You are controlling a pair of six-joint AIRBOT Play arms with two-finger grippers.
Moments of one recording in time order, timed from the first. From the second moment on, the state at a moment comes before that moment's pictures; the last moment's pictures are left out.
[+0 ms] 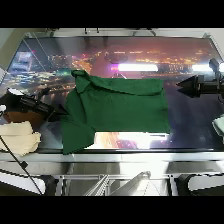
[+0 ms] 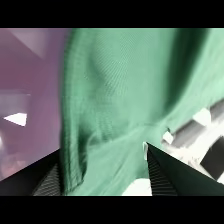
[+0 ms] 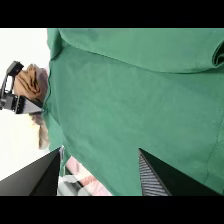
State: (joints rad) left arm 0.31 -1.77 1.14 0.89 -1.44 -1.12; right arm -0.50 -1.66 1.30 -0.43 1.52 0.91
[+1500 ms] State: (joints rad) left arm 0.31 -1.79 1.14 0.91 -1.49 -1.07; right arm -0.45 -1.67 0.80 -0.76 1.41 0.97
